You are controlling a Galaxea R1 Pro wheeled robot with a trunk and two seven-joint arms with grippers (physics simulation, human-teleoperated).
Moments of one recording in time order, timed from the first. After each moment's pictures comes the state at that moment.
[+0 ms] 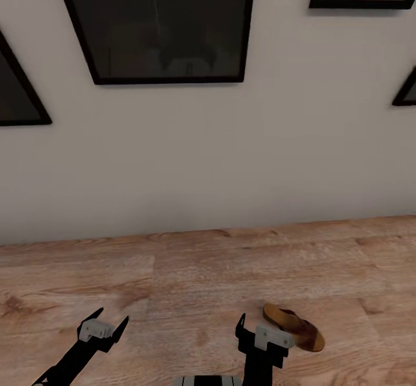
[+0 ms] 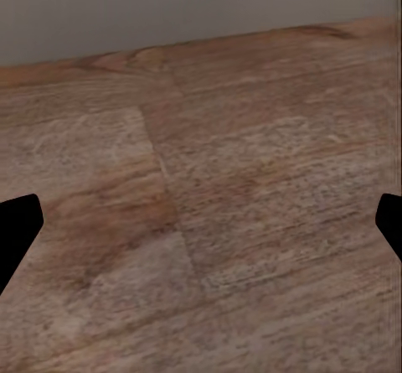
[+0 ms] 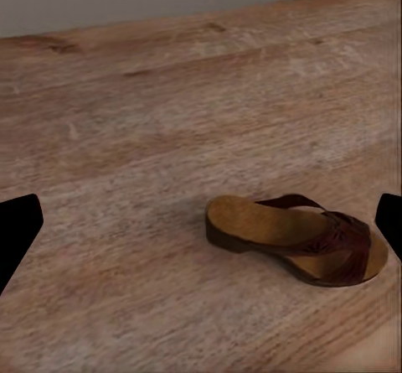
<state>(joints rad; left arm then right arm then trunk) -0.22 0.03 0.60 -0.85 -0.27 -0.39 -0.72 -0.08 0.01 0.74 -1.34 -0.28 -0.01 -1.07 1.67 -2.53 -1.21</state>
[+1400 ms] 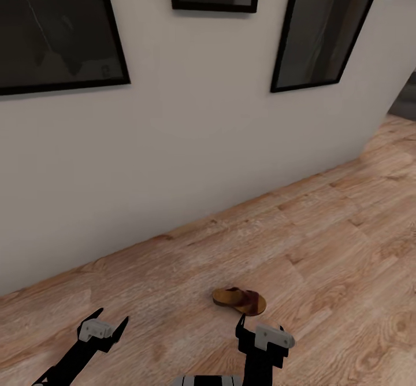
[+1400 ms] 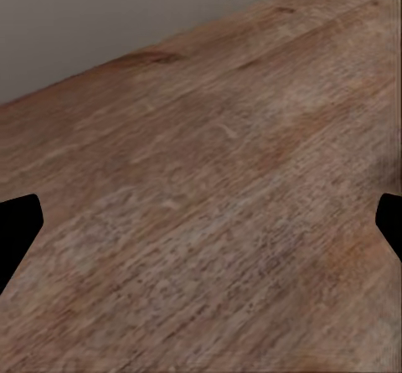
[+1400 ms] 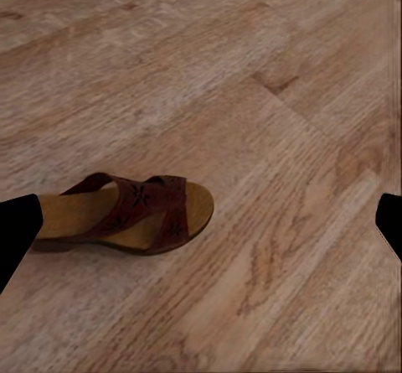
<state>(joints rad) -0.22 0.03 0.60 -0.85 -0.27 -0.39 -0.72 -0.08 0.01 0.74 -1.34 -0.28 -0.01 -1.07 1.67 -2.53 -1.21</state>
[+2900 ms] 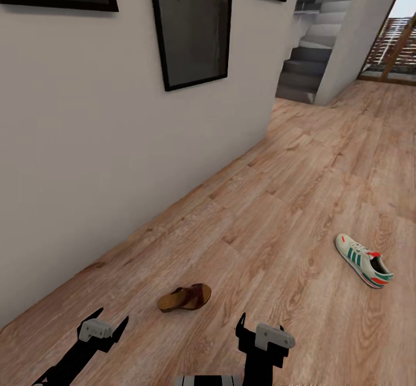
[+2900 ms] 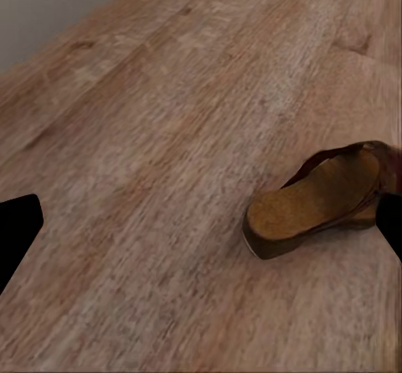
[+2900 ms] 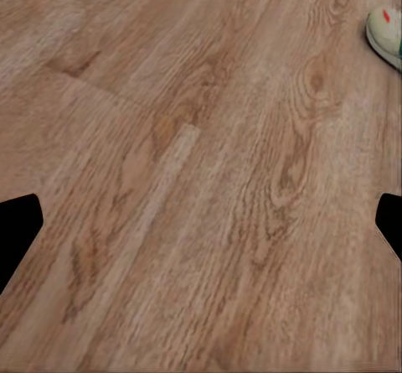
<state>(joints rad) -0.22 0.03 0.60 -0.85 -0.27 -0.39 -0.72 -0.08 0.01 0.74 -1.34 -0.28 -0.03 -1.07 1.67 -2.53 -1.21</state>
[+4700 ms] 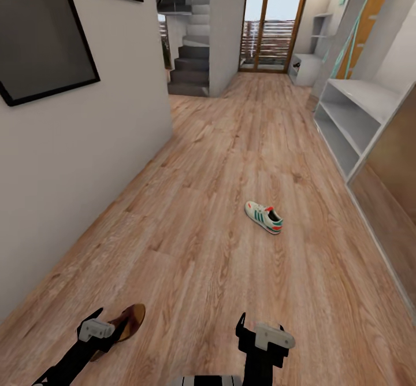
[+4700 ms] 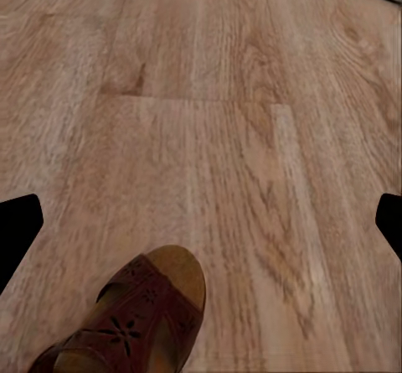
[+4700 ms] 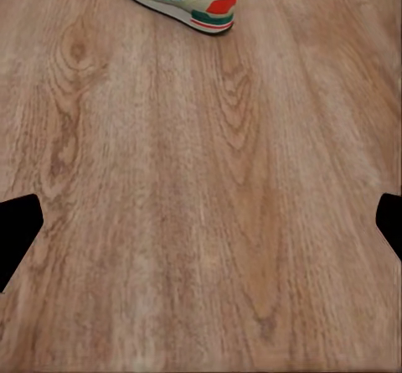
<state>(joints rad) -0.22 0.03 0.60 -0.85 -0.27 -0.39 -0.72 -0.08 0.01 0.74 -1.34 -0.28 -0.03 -1.07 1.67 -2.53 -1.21</state>
